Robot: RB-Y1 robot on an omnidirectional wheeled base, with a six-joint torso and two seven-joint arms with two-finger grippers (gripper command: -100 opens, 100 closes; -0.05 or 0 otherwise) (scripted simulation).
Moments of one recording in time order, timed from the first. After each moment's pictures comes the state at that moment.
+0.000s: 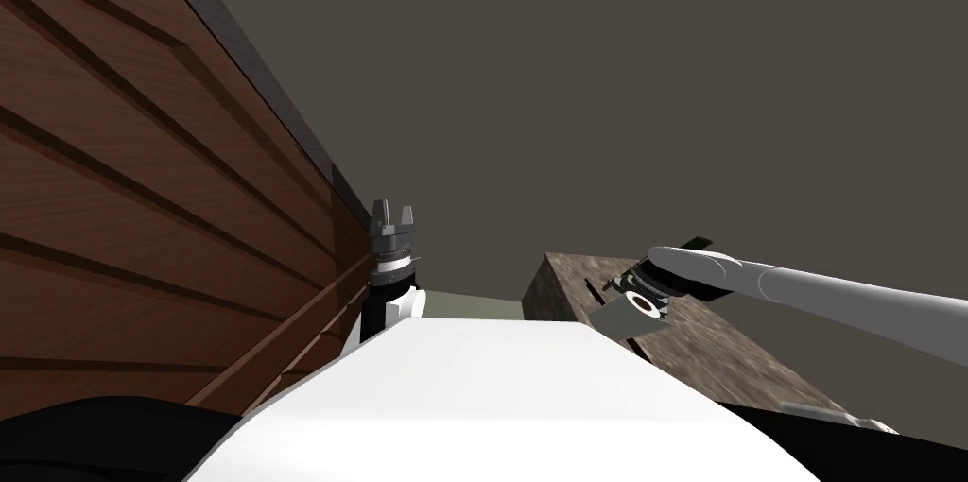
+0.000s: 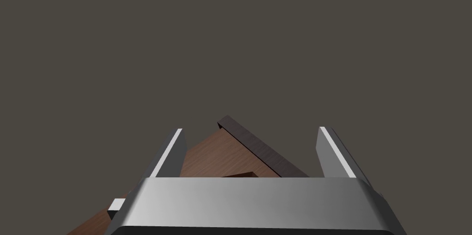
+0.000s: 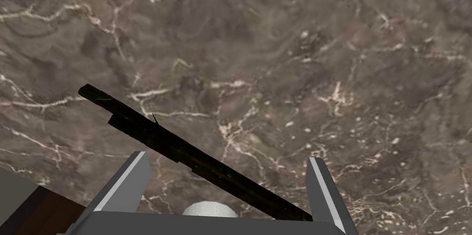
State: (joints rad) left arm 0.46 -0.04 -0.05 -2.31 -0.01 -0.60 -0.05; right arm -0.29 -1.63 0.86 -1.41 1.39 -1.05 0.75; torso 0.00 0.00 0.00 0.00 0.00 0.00
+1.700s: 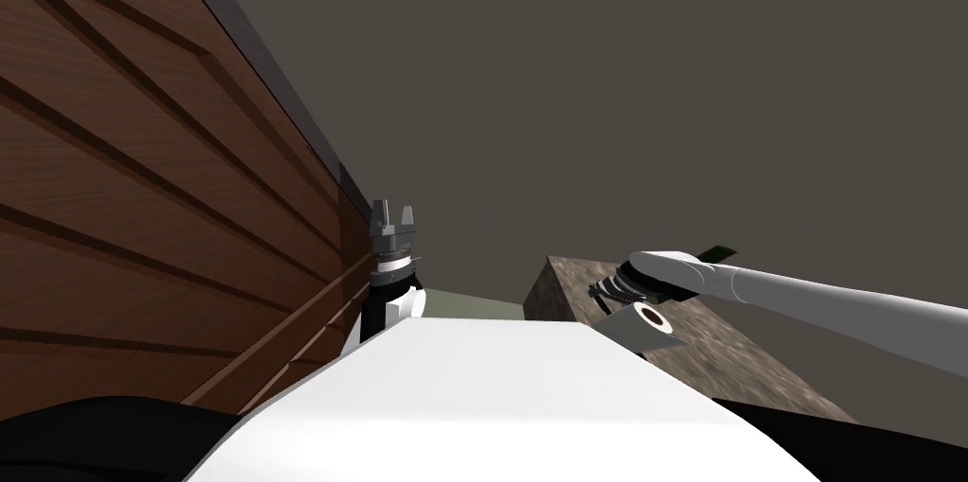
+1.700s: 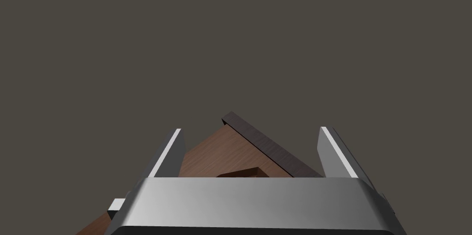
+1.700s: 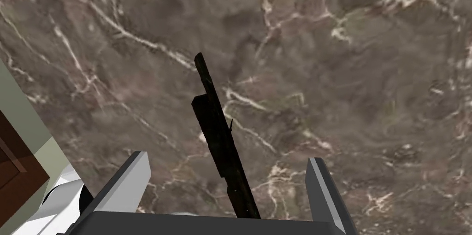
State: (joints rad) left arm 0.46 -0.04 -0.05 -2.31 -0.01 -0.60 -0.05; right arm -0.32 -1.60 0.91 -1.54 1.51 -0.97 1.18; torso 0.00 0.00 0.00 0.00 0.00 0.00
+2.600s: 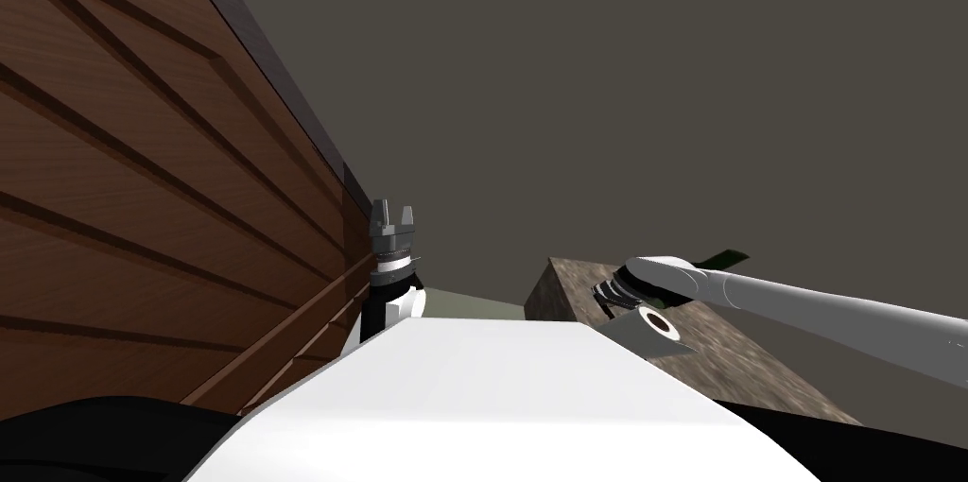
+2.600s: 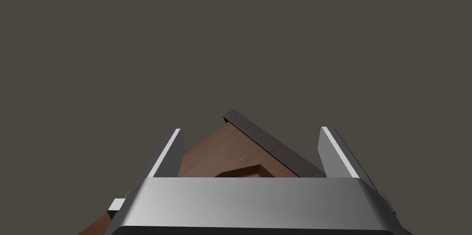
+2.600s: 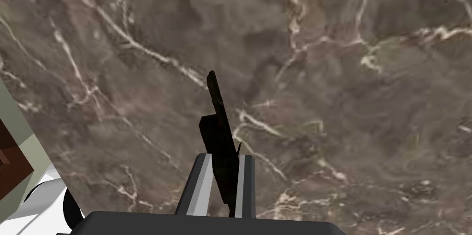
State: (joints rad) left arm 0.46 -0.04 -0.05 -2.31 -0.01 -0.60 -0.05; right arm -0.30 -1.57 0.93 -1.53 1.54 -0.93 1.22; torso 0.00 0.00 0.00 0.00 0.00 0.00
